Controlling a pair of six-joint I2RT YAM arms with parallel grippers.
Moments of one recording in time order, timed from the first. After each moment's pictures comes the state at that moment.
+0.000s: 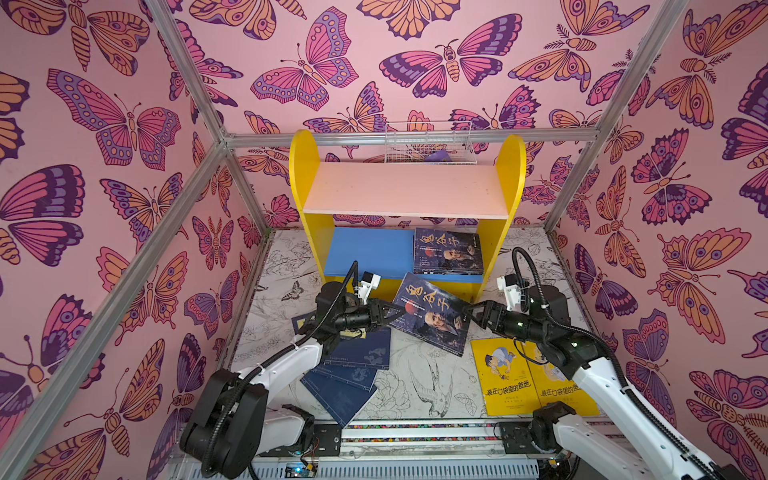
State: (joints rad) left arm -0.40 1.24 0.56 0.45 0.94 -1.06; right arm 0.33 0.85 0.69 -0.41 -0.50 0.73
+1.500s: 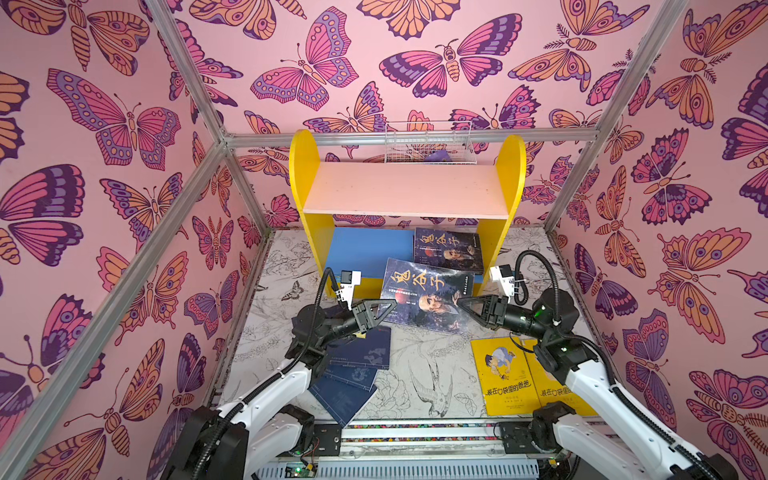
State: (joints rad) left arm -0.41 1.07 0.40 0.84 0.79 -1.09; right arm 0.33 0.87 0.57 0.25 -0.87 1.14
